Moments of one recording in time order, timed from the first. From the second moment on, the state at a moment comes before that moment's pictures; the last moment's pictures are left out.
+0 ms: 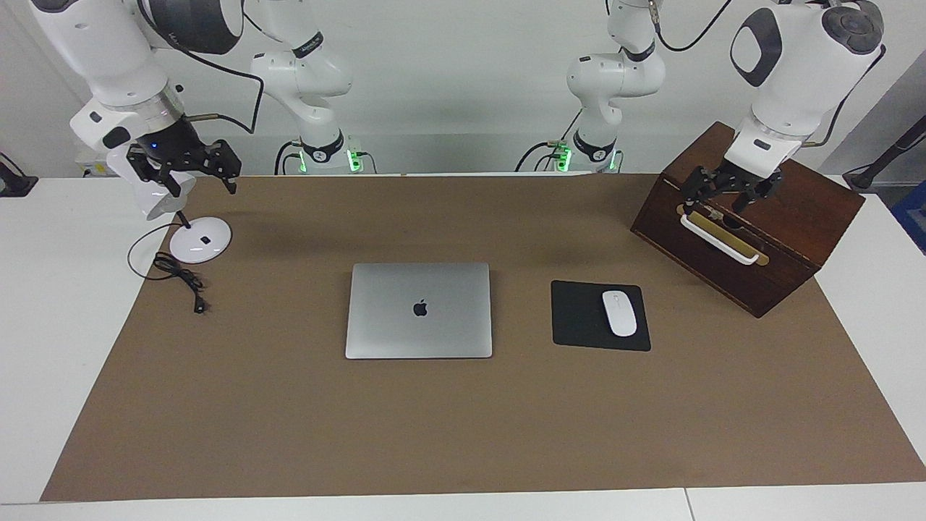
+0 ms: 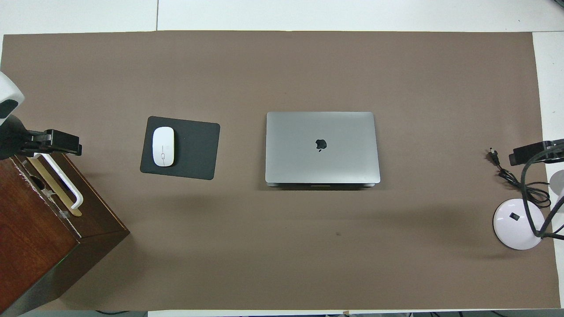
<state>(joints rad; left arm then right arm) -0.04 -0.06 0.01 -1.76 0.00 1.67 0.02 -0.05 -0.11 -0.04 -1.76 -0.03 1.60 -0.15</state>
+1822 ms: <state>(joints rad) -0.05 -0.06 0.00 -1.76 -0.03 1.69 -0.03 -0.05 -0.11 -0.04 -1.79 -0.03 1.62 -0.15</state>
